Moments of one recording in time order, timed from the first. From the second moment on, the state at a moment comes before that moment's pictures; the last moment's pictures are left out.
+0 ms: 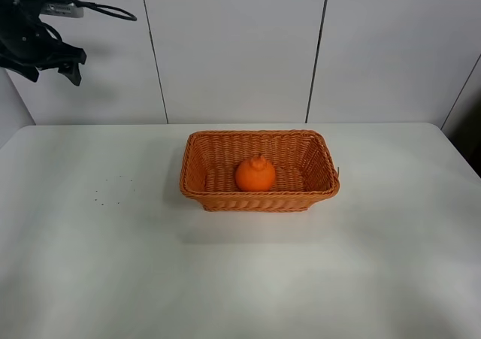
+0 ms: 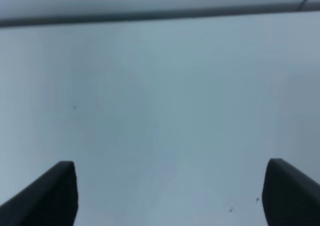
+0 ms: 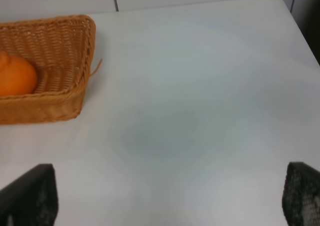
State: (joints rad) left arm 0.06 2.08 -2.02 0.15 0.97 0.04; right arm 0.02 0.01 -0.50 0.00 1.02 0.06
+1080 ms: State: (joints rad) left arm 0.06 1.71 -1.75 0.13 1.05 0.07; right arm 0.02 0.01 -0.50 0.00 1.02 0.06
